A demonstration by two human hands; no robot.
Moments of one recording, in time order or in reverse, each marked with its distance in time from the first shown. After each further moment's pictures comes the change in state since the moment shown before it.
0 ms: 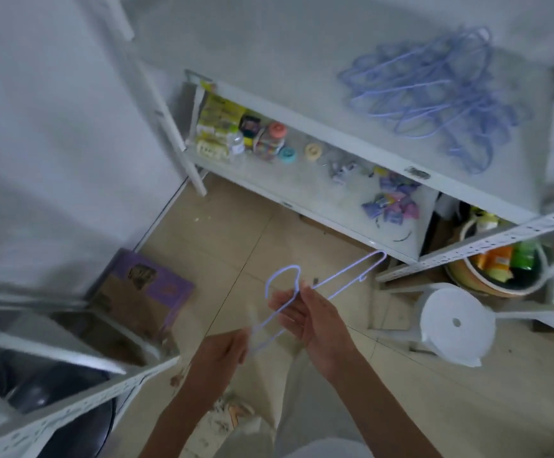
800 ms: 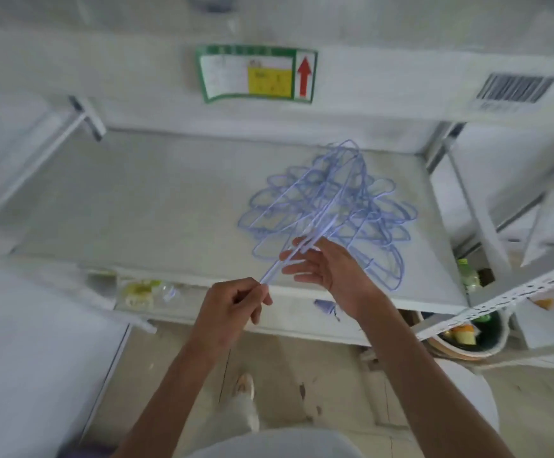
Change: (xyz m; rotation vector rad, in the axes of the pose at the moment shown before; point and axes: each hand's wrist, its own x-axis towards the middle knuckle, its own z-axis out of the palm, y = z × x) left_hand 0.323 0.333 0.002 -0.041 -0.245 0.377; right_hand 0.142 -0.377 -0.037 -0.141 -0.084 -0.475
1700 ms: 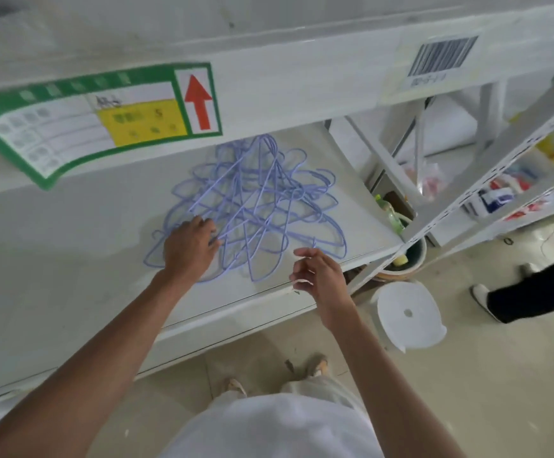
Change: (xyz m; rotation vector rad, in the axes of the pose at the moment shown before) left_hand 0.240 -0.068 0.024 1.094 -0.106 0.469; right_hand -0.011 0.060 -0.037 0.222 0.773 -0.103
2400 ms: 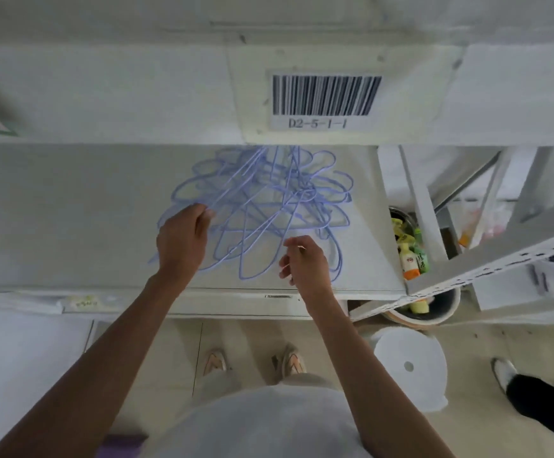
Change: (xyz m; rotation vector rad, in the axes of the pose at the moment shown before) left_hand -0.029 0.078 -0.009 -0.211 0.318 -0.474; right_hand 0.077 -0.043 -0.030 -0.577 -0.185 0.011
